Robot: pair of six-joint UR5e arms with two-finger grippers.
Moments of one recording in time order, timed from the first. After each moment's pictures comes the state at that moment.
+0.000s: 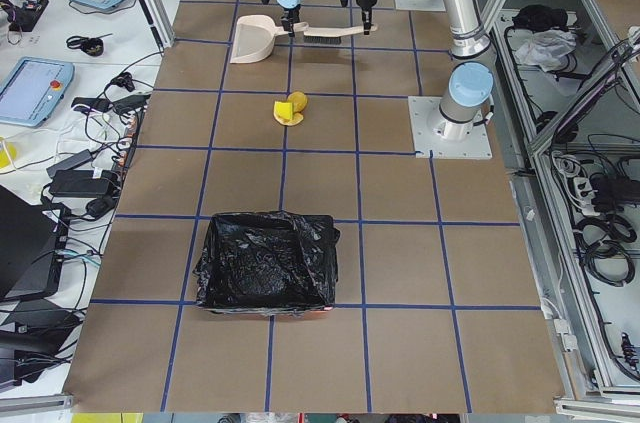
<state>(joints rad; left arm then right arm) -1.96 -2.11 -1.51 -1.19 1.51 -0.15 2.17 -1.48 2.12 -2.12 -1.51 0.64</state>
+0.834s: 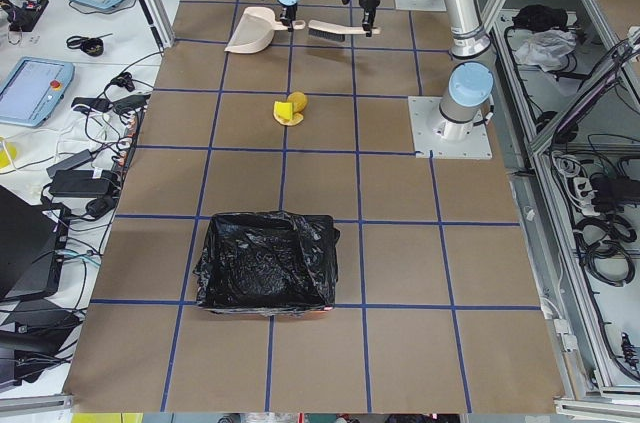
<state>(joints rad) -1.94 -2.08 -1.48 -1.19 1.54 -0.14 2.19 -1.48 2.11 -2.12 -1.45 0.95</state>
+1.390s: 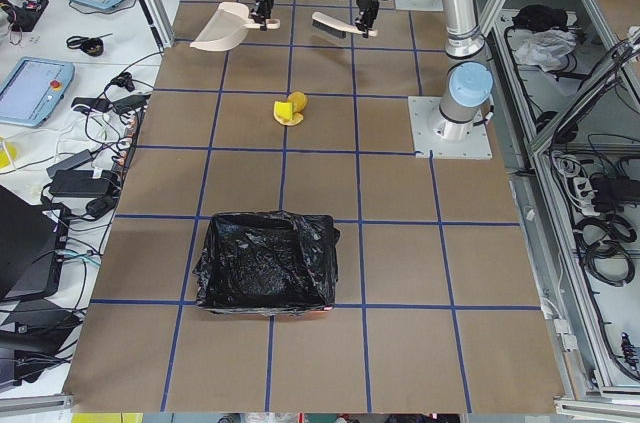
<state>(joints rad) -1.70 -1.98 -1.35 -1.37 1.60 0.22 2.20 -1.44 2.02 -2.10 -1.43 1.24</state>
